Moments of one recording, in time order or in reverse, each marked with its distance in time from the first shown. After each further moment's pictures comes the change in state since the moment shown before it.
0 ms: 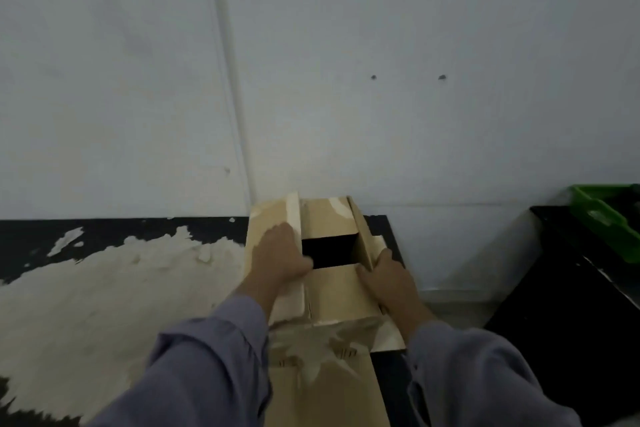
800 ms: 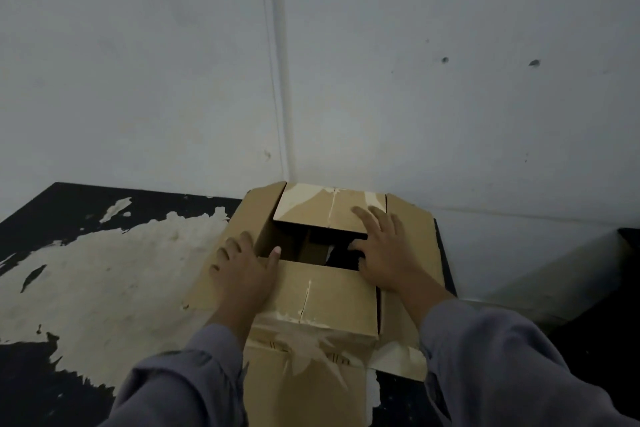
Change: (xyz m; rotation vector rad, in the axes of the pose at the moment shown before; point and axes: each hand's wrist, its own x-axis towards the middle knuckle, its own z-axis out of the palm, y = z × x) left_hand 0.008 -0.121 0.023 0.160 0.281 -0.376; right_hand 0.069 -0.066 0.028 -0.586 0.150 -0.850
